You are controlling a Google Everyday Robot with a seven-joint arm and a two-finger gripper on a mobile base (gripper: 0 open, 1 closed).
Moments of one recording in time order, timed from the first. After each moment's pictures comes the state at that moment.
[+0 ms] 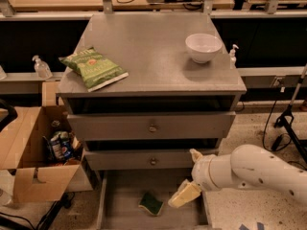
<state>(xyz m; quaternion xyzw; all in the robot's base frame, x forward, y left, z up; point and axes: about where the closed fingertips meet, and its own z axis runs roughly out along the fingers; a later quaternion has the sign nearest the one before) 0.455 -0.101 0.602 -0.49 0.80 0.17 0.31</state>
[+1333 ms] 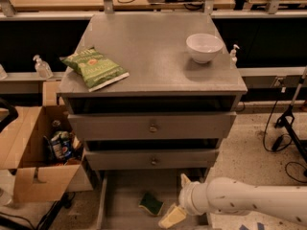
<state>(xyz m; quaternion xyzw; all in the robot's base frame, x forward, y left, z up) 0.437 -0.073 0.465 -0.47 0.82 0.17 0.28</state>
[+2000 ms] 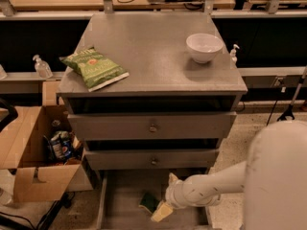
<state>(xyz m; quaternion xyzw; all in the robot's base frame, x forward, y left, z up) 0.479 -0.052 0.367 -0.51 0.81 0.12 0.26</state>
